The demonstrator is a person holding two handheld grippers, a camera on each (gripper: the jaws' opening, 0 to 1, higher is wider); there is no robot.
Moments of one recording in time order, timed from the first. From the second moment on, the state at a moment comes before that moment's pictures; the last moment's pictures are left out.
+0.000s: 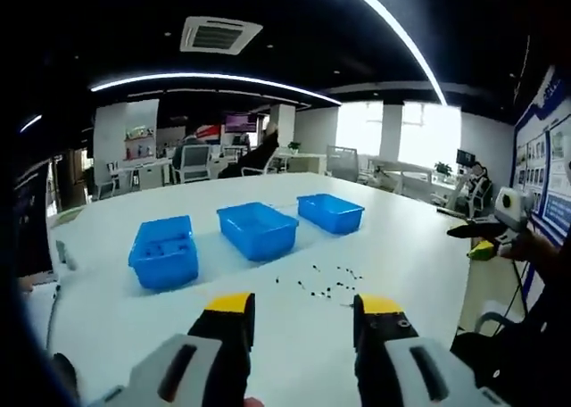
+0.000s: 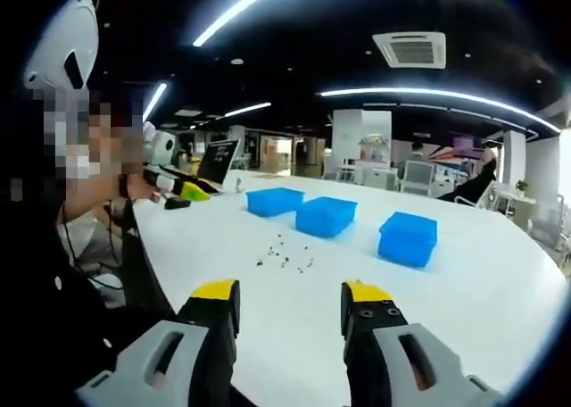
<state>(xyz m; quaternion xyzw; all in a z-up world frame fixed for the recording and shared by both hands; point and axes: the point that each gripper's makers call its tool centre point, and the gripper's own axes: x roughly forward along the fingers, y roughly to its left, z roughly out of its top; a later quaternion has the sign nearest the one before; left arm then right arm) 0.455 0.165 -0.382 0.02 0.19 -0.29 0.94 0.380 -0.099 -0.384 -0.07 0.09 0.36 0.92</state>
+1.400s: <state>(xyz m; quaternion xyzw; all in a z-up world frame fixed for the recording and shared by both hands) 0.573 0.110 -0.474 0.20 0.49 -0.34 0.78 0.388 -0.127 -0.412 -0.06 0.12 0.34 0.93</state>
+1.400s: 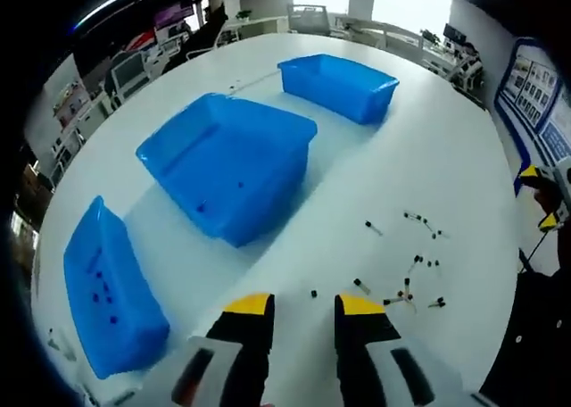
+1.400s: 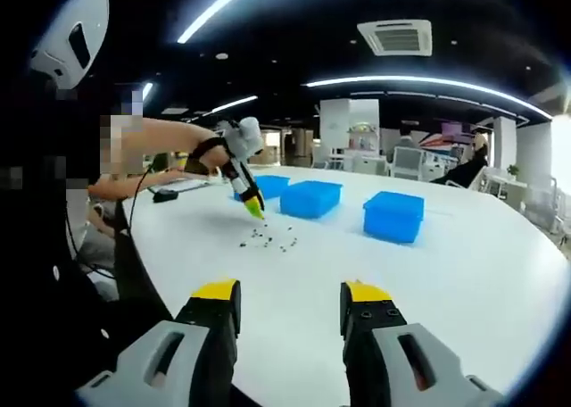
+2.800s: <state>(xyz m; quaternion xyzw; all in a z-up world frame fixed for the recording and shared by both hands) 0.555 0.097 -0.445 0.05 0.38 -0.38 0.84 0.391 -0.127 -0.409 -0.06 0.12 0.34 0.93</state>
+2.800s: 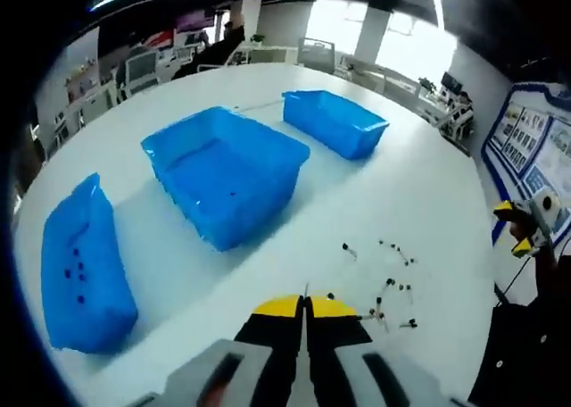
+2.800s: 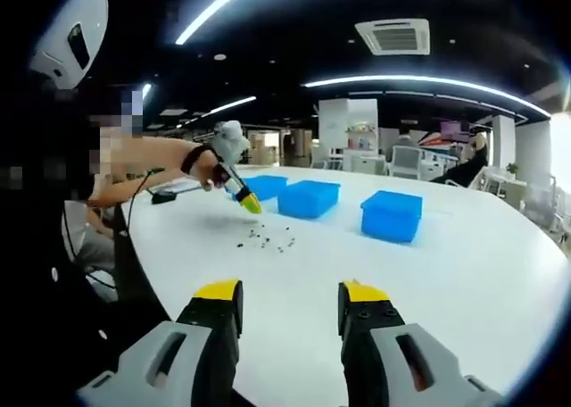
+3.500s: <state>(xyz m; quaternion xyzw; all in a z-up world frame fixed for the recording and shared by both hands) 0.513 0.106 -0.334 -0.04 0.06 -0.29 0.95 0.391 -0.118 -0.376 -0.07 0.08 0.32 0.94</state>
